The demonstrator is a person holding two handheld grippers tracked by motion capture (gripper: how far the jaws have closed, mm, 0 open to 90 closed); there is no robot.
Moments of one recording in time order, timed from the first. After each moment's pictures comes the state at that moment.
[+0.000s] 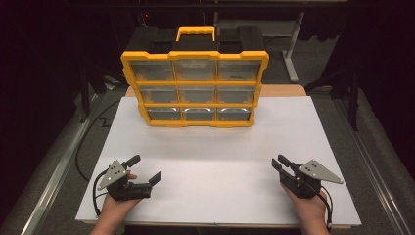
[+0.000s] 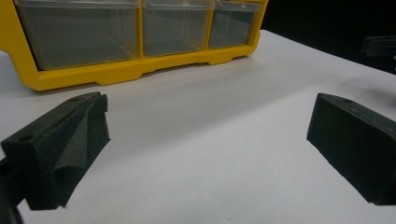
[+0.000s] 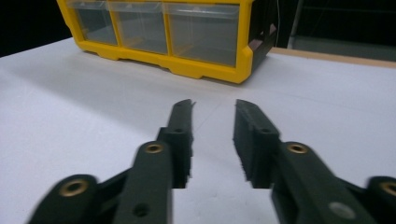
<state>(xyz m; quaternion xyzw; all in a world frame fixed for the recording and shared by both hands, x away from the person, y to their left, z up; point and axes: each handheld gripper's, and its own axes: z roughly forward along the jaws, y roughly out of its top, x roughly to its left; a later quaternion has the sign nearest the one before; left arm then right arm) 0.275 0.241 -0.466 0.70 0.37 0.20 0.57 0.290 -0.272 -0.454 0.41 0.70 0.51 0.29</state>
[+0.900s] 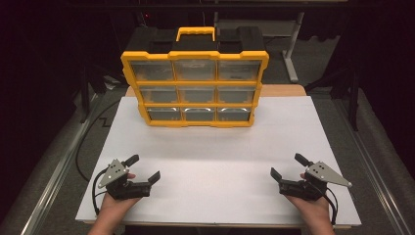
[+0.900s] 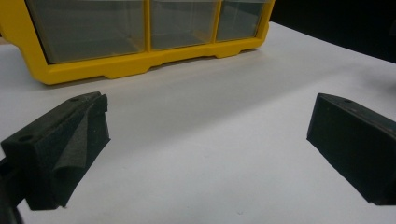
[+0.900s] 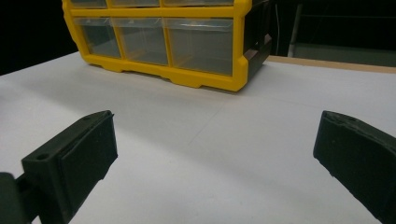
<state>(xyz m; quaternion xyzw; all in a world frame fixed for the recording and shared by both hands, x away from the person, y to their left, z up) 0.278 0.242 -0.467 0.71 0.38 0.21 0.55 0.283 -0.281 -0.450 0.41 0.68 0.53 0.29</state>
